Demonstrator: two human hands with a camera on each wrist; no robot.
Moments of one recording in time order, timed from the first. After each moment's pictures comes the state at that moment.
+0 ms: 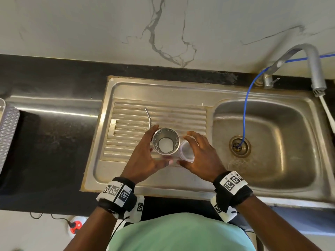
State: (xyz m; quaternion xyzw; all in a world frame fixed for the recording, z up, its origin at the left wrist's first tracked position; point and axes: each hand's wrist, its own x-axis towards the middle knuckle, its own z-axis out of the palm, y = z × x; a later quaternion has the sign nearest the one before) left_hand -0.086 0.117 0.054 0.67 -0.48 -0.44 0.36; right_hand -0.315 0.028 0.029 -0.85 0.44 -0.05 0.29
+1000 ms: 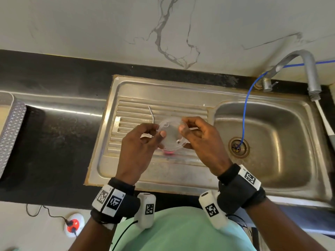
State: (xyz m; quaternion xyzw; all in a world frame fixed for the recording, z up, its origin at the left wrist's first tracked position) left_hand -0.091 0.121 0.131 0.71 -0.34 -0.40 0.47; right_hand -0.275 0.031 0.136 -0.61 0.48 -0.24 0.59
